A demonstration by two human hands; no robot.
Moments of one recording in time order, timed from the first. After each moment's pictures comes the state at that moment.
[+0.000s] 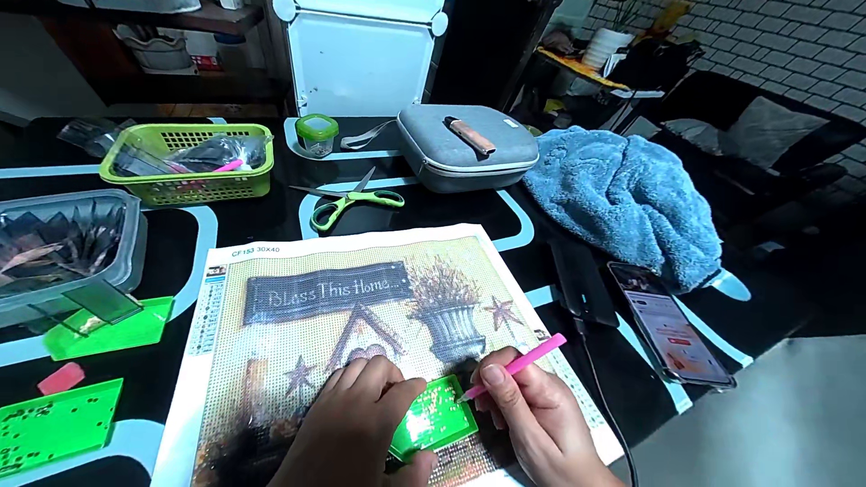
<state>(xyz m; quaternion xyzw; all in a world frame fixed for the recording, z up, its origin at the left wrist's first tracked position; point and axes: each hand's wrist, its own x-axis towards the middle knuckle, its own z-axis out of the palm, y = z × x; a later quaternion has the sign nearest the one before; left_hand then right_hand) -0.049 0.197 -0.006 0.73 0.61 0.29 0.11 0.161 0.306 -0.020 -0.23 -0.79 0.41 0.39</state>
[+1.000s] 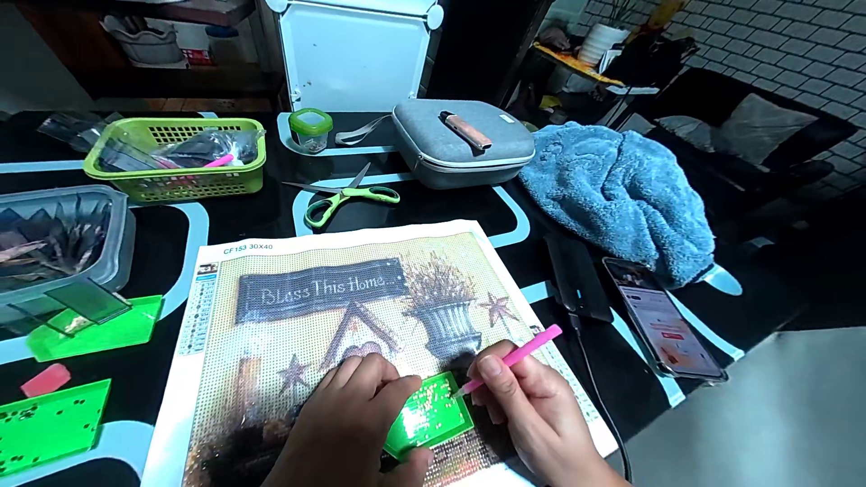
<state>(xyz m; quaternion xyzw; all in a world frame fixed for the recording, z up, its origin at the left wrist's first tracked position) -0.049 0.197 -0.005 0.73 0.61 0.29 0.11 0.161 0.307 -0.018 -0.23 -0.77 0.44 0.40</state>
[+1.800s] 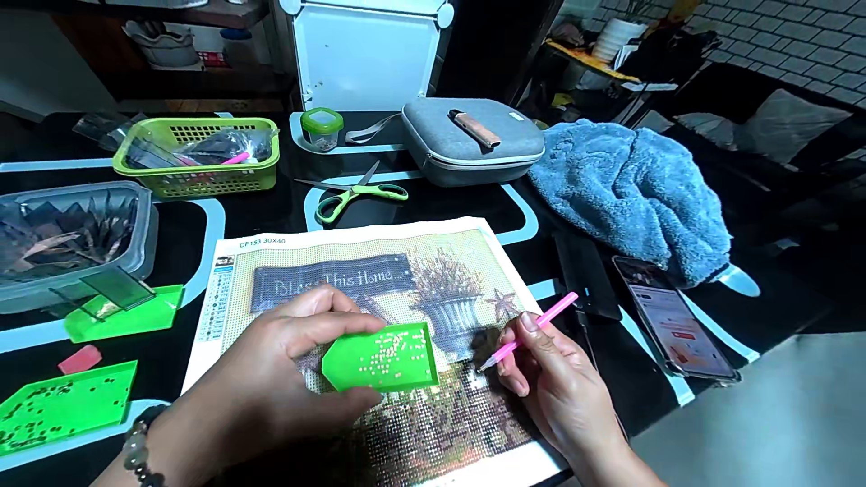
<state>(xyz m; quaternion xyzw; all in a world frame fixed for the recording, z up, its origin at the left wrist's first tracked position) -0.126 0.213 0.009 0.71 0.52 0.44 0.18 0.161 0.316 -0.010 -0.29 -0.53 0.65 0.46</state>
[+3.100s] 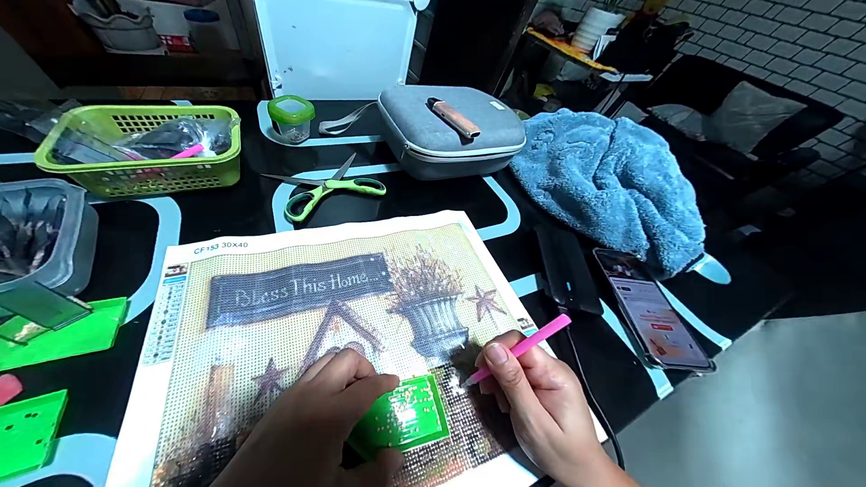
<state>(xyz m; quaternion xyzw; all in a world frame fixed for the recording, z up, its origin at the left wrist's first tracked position) -0.066 0.199 0.005 0.73 0.58 0.29 0.21 0.175 0.317 -0.020 -0.26 -0.78 0.38 0.42</state>
